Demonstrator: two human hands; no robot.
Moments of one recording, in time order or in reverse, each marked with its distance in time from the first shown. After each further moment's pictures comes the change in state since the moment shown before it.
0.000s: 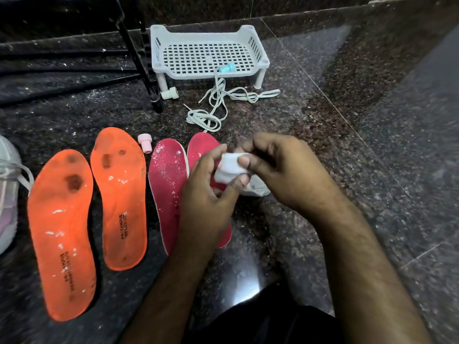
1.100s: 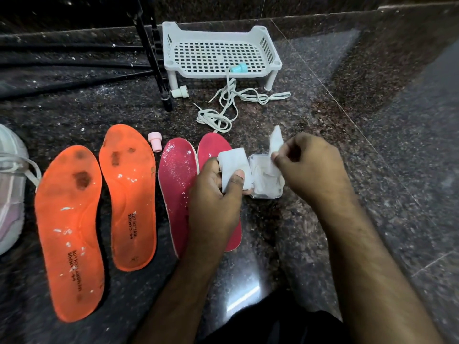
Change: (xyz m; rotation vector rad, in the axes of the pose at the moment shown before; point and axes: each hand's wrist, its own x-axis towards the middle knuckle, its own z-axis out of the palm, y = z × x) left_hand 0.004 0.001 -0.001 -0.093 0.051 -0.156; right_hand 0.015 0.016 0.009 -0.251 0.223 0.453
